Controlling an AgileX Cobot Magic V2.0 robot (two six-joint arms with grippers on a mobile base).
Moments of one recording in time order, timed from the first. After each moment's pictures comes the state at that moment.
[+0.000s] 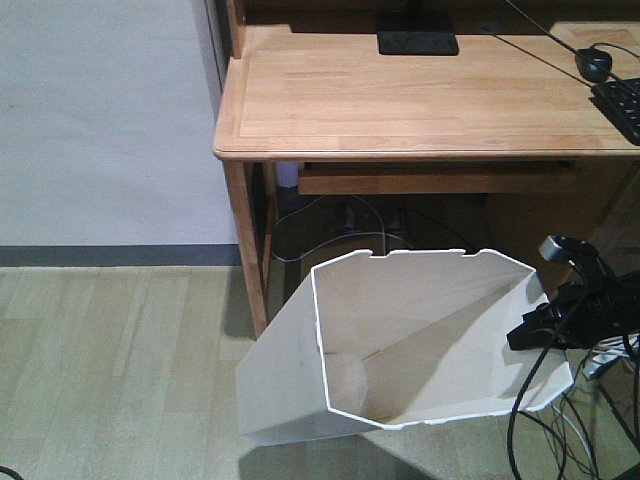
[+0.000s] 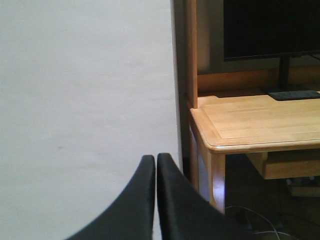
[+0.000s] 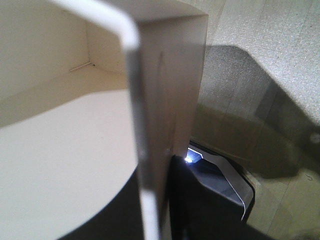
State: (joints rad) left arm 0.01 -0.02 0.03 0.03 0.08 0.00; right arm -0.36 2.03 -0.81 0.95 0.79 -1.39
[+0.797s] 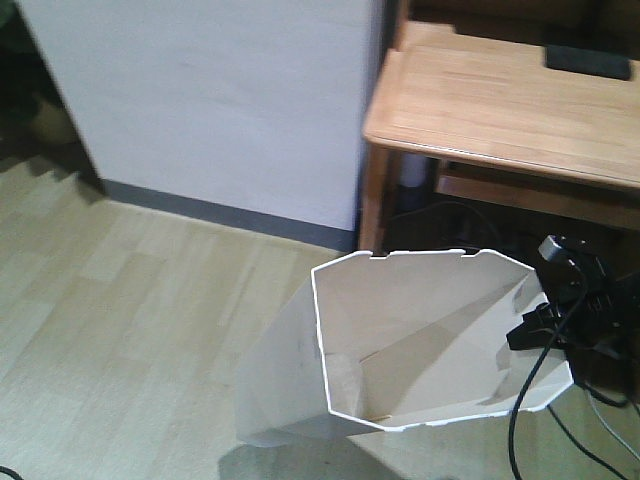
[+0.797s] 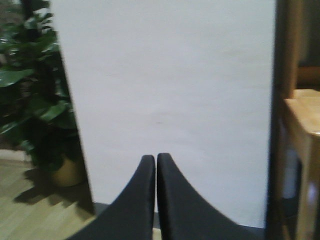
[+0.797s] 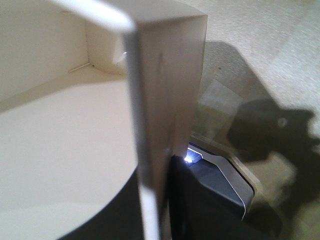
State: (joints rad) left arm 0.01 -0.02 0.03 0.03 0.08 0.00; right arm -0.36 2.03 -0.81 0.95 0.80 -1.39
